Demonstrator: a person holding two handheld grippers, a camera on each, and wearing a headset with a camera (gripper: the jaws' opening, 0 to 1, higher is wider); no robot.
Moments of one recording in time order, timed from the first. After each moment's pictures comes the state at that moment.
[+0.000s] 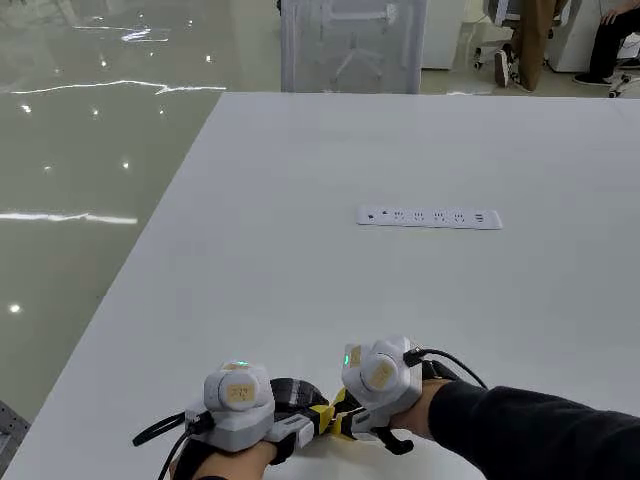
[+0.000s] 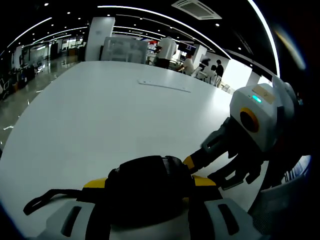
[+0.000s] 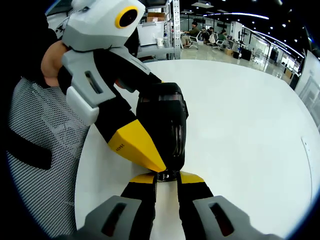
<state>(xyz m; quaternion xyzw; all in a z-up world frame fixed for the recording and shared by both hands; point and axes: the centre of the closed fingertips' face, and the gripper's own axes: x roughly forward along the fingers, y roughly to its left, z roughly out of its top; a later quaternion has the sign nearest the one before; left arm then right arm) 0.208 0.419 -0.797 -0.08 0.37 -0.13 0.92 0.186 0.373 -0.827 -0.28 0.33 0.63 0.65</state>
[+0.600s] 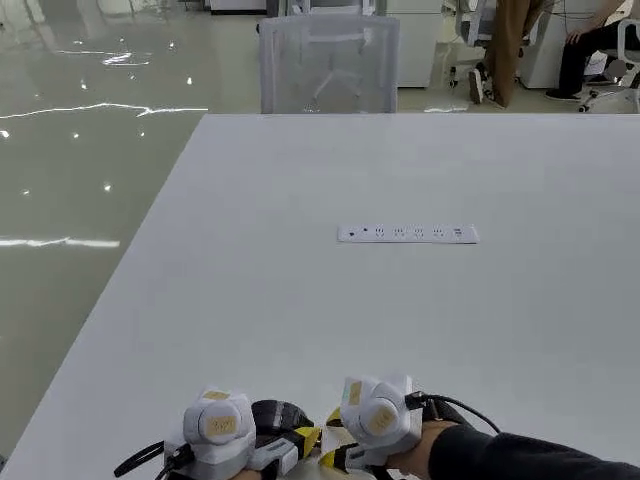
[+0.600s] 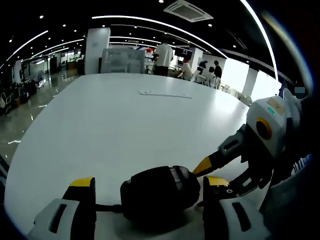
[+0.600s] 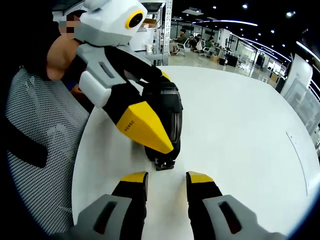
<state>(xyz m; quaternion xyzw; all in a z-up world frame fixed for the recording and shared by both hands) 0.228 0.437 -0.774 -0.05 0.28 -0.11 0.95 0.185 0.348 -0.815 -0.27 0.29 0.58 0.71</state>
